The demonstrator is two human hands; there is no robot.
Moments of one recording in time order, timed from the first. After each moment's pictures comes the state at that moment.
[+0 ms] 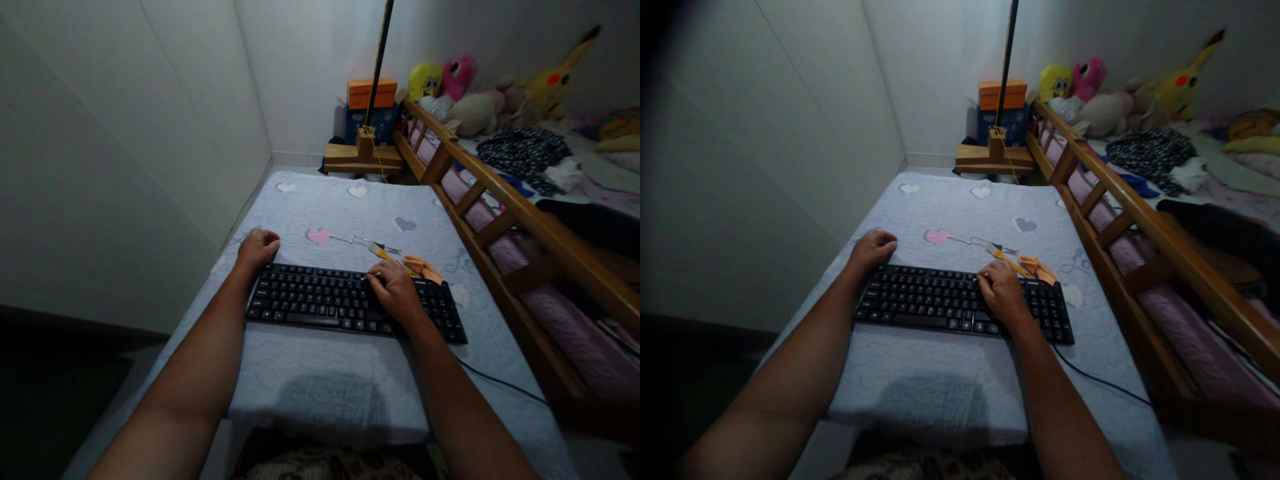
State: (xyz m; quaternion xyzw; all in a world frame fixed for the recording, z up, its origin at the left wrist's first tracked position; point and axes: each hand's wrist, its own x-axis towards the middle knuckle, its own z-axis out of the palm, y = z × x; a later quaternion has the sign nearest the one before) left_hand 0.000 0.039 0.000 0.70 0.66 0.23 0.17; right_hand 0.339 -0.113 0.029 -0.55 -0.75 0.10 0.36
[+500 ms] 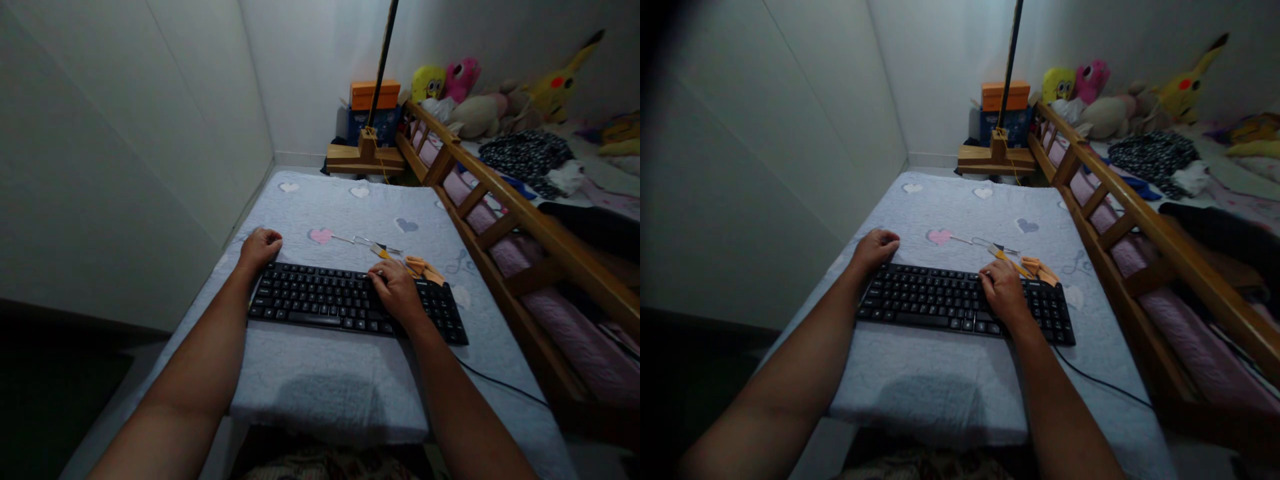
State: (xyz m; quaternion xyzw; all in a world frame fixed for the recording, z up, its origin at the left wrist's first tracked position) left_hand -0.002 0.041 -0.004 0.71 0.65 0.24 0.17; right_hand 0.337 -0.112 0.028 -0.56 -0.74 0.08 0.36
